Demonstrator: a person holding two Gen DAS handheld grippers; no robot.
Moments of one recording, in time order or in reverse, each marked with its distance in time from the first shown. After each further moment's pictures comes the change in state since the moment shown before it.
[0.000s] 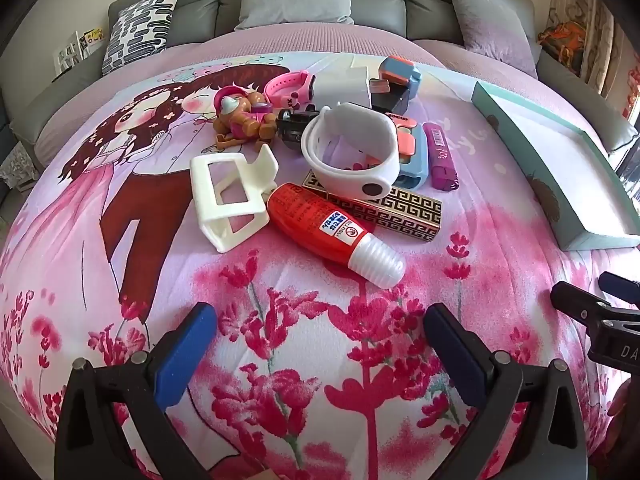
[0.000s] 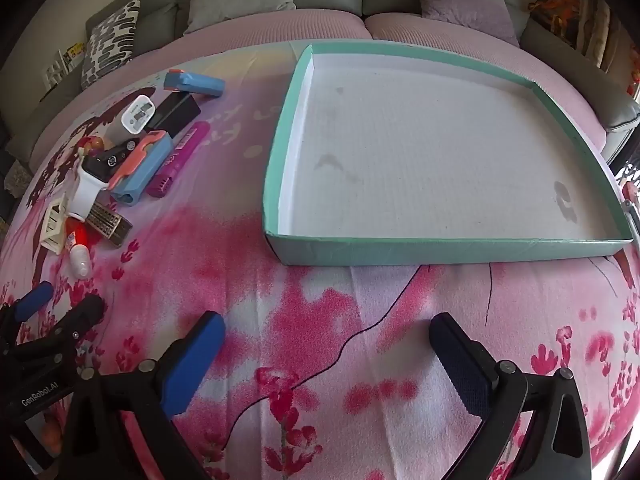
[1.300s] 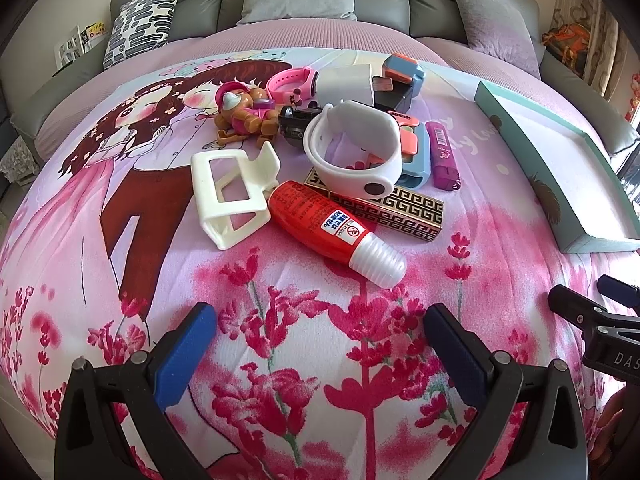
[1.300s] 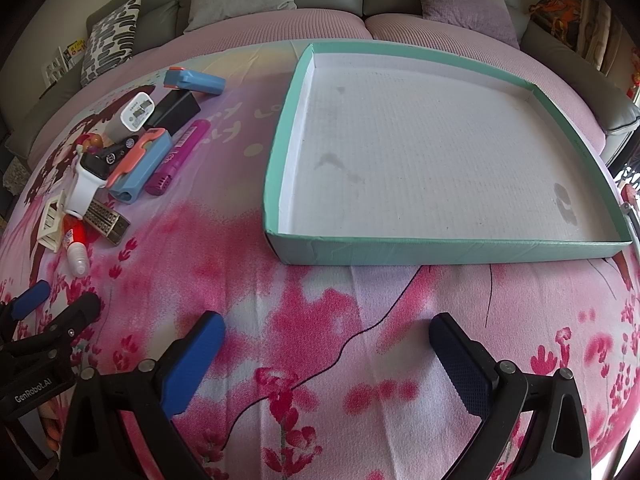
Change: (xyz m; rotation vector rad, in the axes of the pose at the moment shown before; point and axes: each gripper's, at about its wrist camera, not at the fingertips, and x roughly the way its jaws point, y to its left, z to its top) left arm 0.005 0.001 -0.007 -0.013 0.000 0.004; right arm 0.002 0.000 0.001 -0.007 0.001 -0.012
